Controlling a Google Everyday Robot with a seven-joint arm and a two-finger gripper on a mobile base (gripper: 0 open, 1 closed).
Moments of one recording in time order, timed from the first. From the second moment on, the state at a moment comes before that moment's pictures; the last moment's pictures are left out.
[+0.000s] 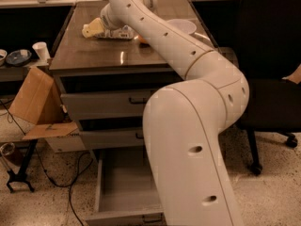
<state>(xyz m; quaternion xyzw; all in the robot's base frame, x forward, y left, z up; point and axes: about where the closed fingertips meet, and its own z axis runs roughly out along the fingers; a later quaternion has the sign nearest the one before) 0.907 0.160 0.886 -0.33 0.80 0.12 0.49</state>
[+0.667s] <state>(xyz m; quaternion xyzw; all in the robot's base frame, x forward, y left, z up) 0.942 0.152 0.877 -0.34 0.80 0.05 0.48</state>
